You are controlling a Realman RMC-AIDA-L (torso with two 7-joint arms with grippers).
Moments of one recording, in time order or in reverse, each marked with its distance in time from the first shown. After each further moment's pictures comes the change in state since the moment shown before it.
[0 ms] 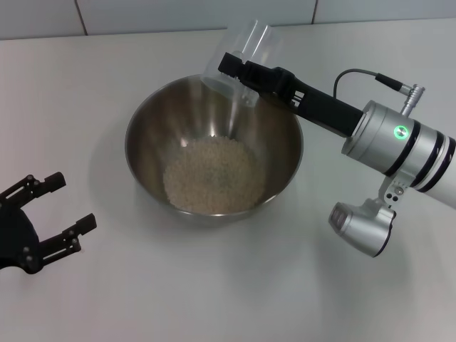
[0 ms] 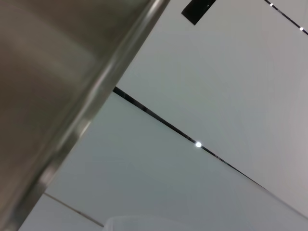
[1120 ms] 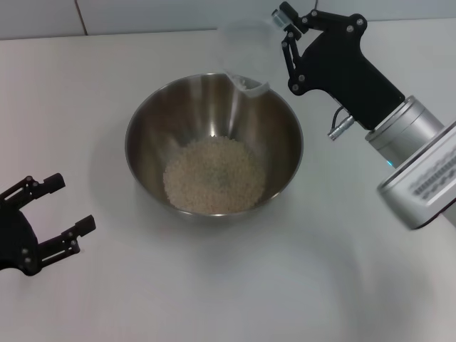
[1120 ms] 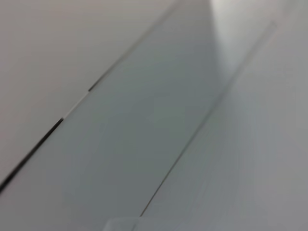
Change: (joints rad) left arm 0.004 0.001 0.001 0.004 0.000 0.009 0.000; right arm -0.092 -0.006 0.269 0.142 0.007 -0.036 1.329
